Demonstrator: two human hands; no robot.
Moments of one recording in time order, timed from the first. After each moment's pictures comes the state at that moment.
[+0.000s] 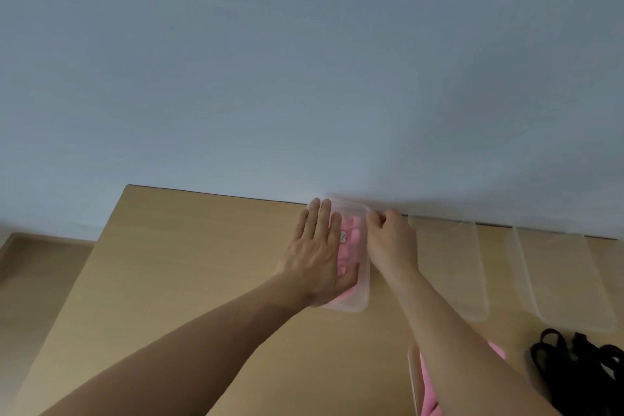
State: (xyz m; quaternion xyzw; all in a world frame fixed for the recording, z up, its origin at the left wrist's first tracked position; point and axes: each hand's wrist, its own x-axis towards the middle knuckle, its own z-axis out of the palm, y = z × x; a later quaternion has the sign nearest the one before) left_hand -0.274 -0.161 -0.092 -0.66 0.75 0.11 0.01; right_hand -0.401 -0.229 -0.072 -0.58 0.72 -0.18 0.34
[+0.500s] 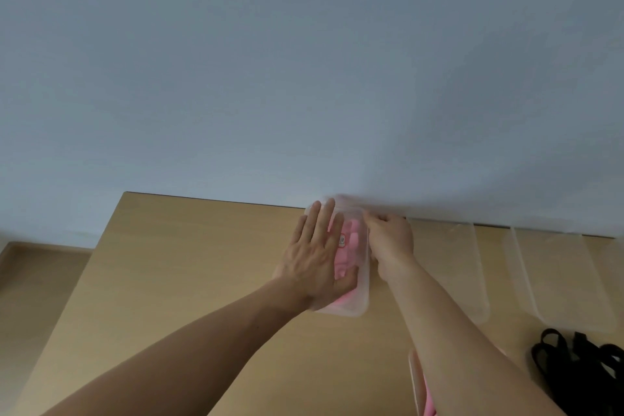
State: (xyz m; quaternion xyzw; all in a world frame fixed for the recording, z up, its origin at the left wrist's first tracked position) left_hand -0.270 -0.163 -0.100 -0.65 0.75 0.10 -0.02; right_hand -0.396 -0.240 -0.085 -0.38 0.72 -0.28 0.51
